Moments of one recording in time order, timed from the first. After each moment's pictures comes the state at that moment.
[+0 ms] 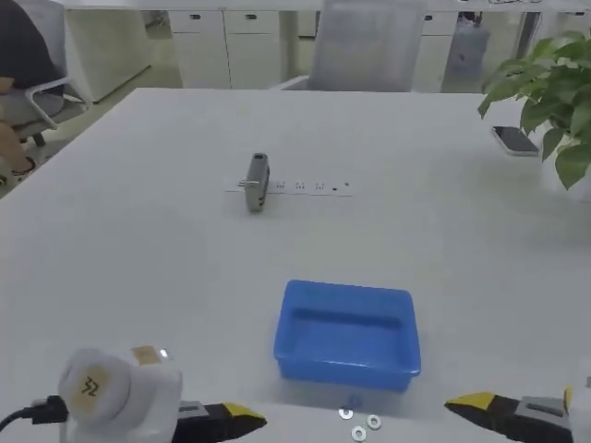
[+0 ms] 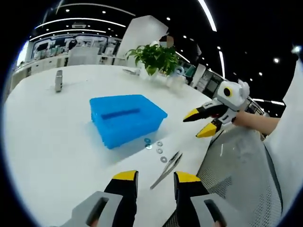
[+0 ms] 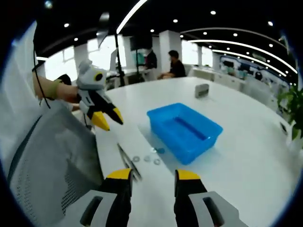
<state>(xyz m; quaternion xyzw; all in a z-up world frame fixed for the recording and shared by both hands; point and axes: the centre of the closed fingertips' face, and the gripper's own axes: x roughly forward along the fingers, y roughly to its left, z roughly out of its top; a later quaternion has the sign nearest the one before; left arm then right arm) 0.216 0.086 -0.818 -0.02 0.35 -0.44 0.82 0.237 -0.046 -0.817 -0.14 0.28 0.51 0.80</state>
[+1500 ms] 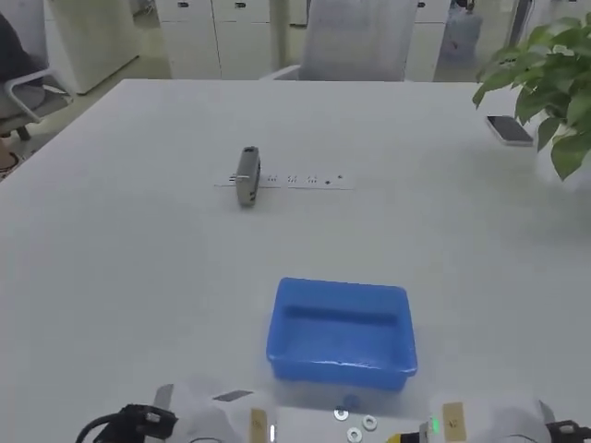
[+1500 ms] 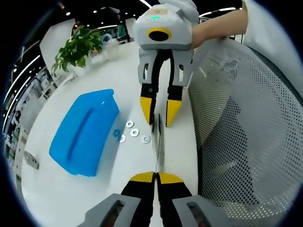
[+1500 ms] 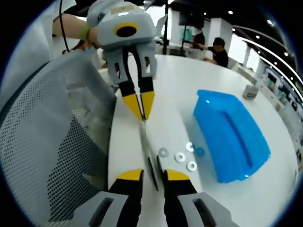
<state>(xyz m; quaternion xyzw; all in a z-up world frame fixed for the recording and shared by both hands) 0.203 0.068 -0.850 0.34 0.32 -0.56 0.68 0.210 -0.001 -0.867 -0.30 0.30 0.61 0.67</state>
